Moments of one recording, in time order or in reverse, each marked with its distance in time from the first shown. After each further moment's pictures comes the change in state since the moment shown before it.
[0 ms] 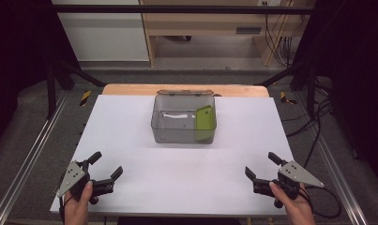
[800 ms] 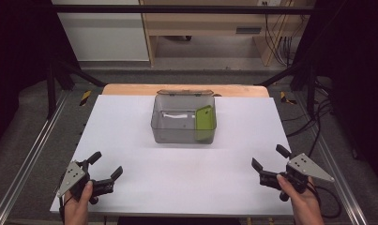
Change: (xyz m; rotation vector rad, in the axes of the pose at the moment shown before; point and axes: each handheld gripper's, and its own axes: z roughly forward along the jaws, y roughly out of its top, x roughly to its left) left arm 0.000 0.000 0.000 0.001 0.001 0.001; right arm -0.013 0.022 -0.005 -0.045 -0.045 -0.001
